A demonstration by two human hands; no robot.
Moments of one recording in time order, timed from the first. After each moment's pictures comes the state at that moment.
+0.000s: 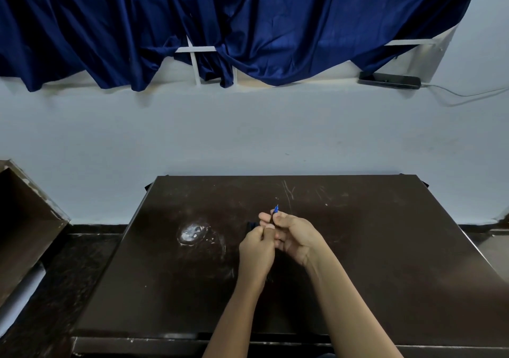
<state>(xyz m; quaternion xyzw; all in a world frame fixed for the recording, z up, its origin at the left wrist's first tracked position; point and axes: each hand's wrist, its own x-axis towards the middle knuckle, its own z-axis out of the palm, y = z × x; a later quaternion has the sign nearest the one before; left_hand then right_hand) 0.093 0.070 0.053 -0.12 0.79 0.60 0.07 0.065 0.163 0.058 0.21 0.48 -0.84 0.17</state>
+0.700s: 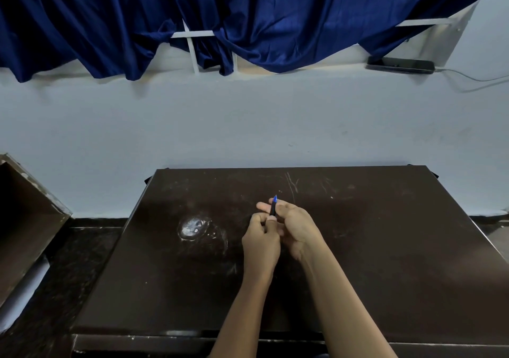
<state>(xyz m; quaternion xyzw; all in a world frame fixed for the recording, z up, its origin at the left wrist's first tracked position) 0.087 0.077 0.054 -0.16 0.76 0.63 0.02 0.053 0.149 0.051 0.23 0.52 -0.81 0.13</state>
